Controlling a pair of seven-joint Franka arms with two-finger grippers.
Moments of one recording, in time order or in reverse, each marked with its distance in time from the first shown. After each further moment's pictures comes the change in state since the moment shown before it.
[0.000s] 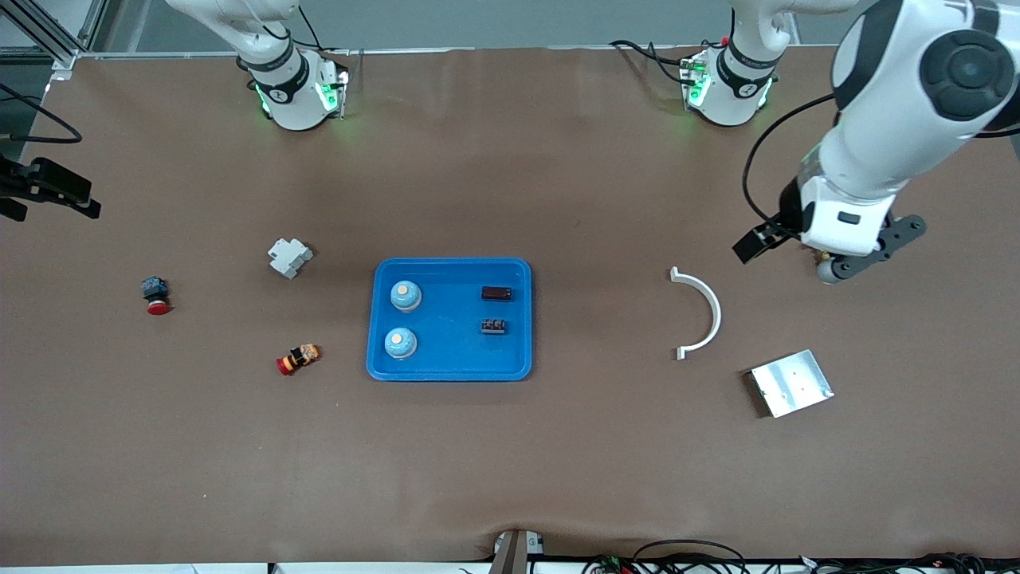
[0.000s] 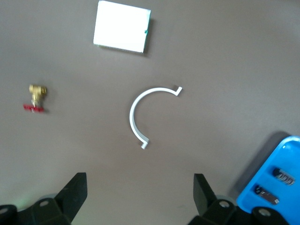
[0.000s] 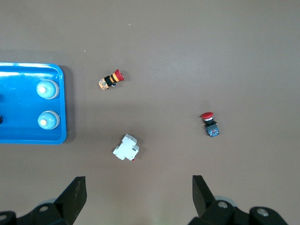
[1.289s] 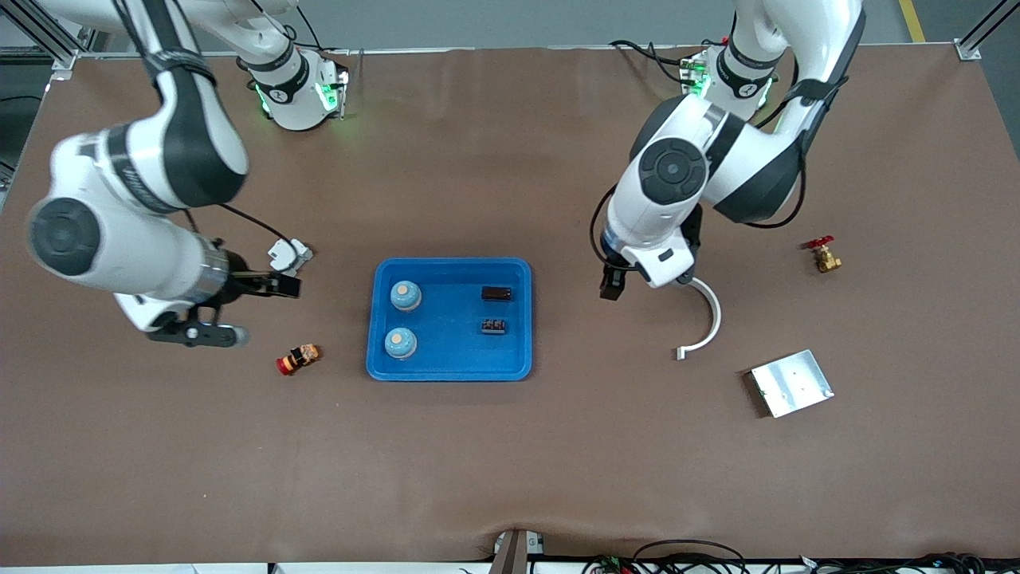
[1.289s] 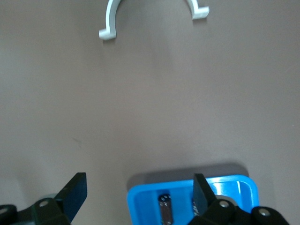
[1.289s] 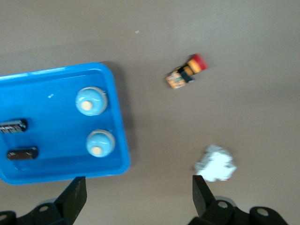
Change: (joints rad) left arm -0.205 0.327 -0.111 0.065 0.003 0.224 -1.139; right arm 0.308 0.300 0.032 -0.105 0.078 0.282 0.514
